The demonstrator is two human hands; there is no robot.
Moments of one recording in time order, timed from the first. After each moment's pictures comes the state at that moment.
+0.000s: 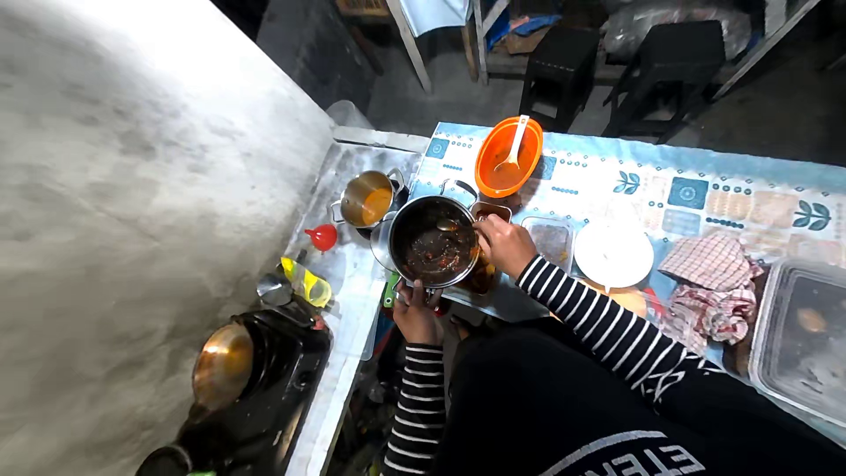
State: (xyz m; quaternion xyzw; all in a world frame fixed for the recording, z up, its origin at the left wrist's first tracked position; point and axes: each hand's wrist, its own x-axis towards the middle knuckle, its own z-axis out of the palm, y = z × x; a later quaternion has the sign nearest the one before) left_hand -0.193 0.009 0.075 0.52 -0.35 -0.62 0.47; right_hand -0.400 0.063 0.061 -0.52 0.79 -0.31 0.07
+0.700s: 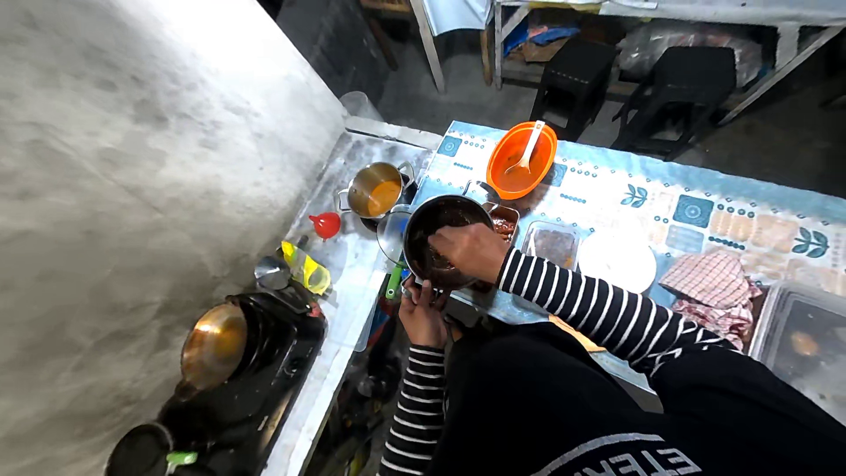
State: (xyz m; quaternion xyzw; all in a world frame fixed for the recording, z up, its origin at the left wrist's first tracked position) left_hand -0.180 0.023 0.068 0.50 -0.36 -0.64 0.47; right_hand -0.363 0.031 0.124 -0.75 0.60 -0.27 0.04
